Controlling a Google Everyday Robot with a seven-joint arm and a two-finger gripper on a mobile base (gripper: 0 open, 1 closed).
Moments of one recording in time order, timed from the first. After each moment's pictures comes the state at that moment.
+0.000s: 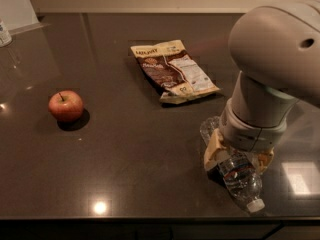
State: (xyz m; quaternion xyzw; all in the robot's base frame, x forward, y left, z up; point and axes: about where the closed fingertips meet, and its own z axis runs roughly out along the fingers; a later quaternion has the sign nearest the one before) arm 0.363 -0.154 0.837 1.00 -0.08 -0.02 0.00
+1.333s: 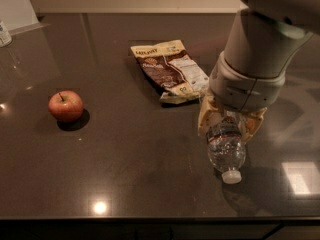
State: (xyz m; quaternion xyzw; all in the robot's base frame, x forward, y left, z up) arm 0.388 -0.123 0.909 0.99 -0.10 0.01 -0.03
